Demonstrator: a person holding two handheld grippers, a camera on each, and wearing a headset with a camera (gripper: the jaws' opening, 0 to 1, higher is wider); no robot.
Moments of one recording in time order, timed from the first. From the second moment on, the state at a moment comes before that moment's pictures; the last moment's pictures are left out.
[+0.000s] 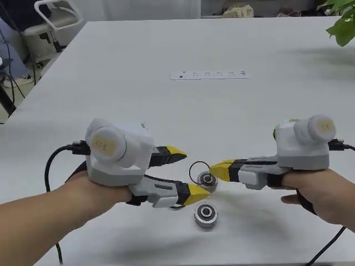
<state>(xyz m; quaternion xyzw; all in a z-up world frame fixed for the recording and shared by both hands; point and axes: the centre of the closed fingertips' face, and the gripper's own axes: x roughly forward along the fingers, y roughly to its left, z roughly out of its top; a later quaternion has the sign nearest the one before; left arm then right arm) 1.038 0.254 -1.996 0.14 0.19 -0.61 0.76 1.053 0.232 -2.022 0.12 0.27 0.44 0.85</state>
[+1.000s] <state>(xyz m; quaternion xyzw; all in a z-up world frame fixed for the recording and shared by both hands) 1.031 0.312 -1.983 0.12 0.18 -0.57 0.79 1.047 0.266 -2.035 0.12 0.31 0.47 0.82</state>
